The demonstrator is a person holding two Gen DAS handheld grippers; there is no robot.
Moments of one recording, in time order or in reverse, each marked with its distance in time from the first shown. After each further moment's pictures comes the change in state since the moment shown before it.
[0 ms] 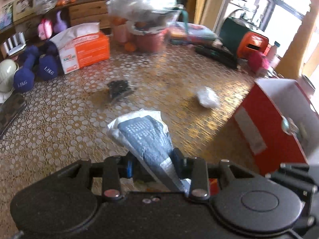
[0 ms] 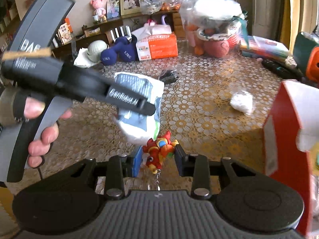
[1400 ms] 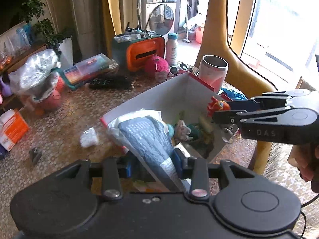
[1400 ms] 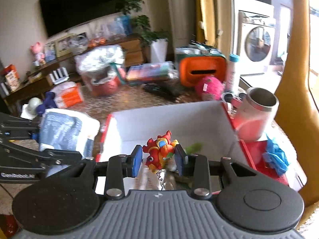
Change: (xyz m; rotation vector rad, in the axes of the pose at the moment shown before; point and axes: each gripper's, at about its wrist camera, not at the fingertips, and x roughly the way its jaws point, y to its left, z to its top) left arm -0.068 -0.238 0.020 0.375 -0.057 -0.146; right arm -0.196 -0.194 -0.021 0.240 -0.141 -0.302
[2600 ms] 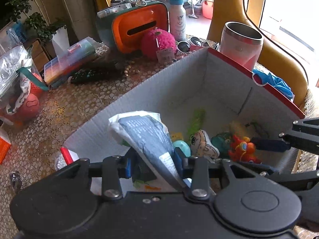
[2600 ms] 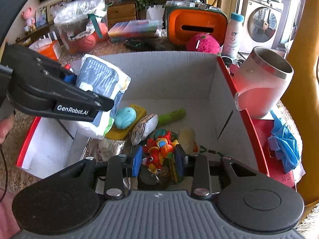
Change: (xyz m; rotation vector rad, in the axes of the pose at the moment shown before) left arm 0.147 -0.015 0.041 0.076 0.134 0.089; right arm 0.092 -0.036 -0.034 -0.089 0.189 -0.040
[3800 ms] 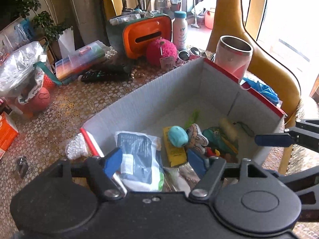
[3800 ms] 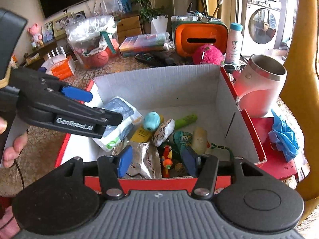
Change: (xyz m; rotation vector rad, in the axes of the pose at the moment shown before) left arm -0.053 0.008 -0.023 -0.060 -0.054 -0.017; right arm -0.052 0.012 -0.004 0.066 -0.065 0.070
